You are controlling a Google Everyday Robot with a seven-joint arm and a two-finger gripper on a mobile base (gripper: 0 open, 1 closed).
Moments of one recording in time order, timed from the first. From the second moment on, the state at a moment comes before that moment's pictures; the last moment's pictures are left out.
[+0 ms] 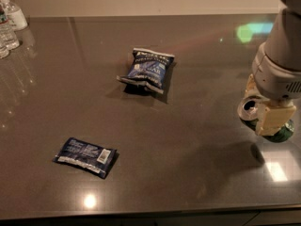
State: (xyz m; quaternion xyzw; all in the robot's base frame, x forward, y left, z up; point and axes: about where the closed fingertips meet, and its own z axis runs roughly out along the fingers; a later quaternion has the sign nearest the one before) arm 0.415 -0.222 0.917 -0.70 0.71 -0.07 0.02
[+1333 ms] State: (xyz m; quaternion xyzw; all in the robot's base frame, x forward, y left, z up) arm 0.427 -0.217 0.872 -0.74 0.66 -0.10 -0.04
